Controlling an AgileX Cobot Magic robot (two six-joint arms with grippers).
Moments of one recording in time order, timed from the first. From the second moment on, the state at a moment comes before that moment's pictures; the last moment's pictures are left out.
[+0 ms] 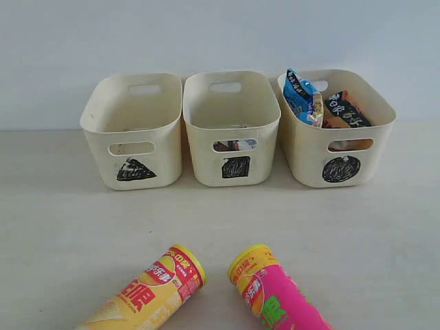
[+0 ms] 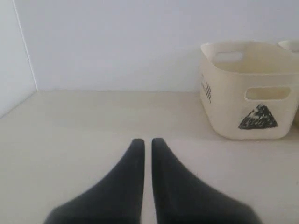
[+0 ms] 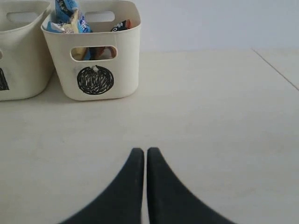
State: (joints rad) left arm 0.13 0.00 0.00 -0.04 0.18 0.04; right arm -0.02 0.01 0.00 0.02 0.33 0.00
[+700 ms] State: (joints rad) left arm 0.13 0.03 -0.09 -0.07 -0.34 -0.35; right arm -0.02 0.01 0.00 0.02 0.33 0.00
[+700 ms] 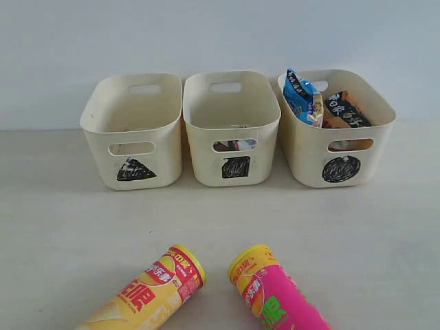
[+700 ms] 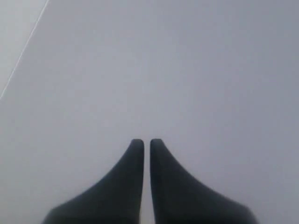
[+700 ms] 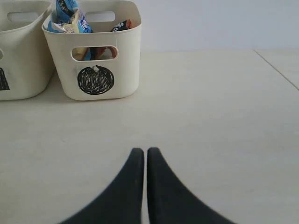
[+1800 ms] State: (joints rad) left arm -0.19 0.98 -0.78 0.14 0.50 0.09; right arm -0.02 0.01 0.00 0.02 0.33 0.00
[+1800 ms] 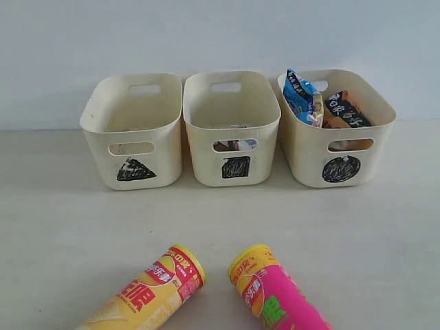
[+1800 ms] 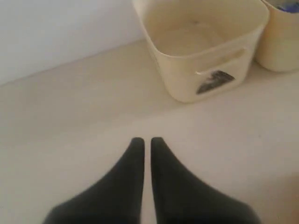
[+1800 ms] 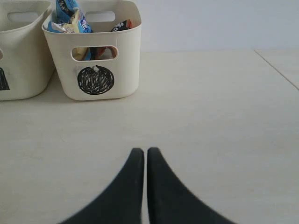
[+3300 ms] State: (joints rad) left arm -0.48 1.50 -0.88 -0.43 0.80 0.73; right arm -0.02 0.01 0.00 0.02 0.33 0.00
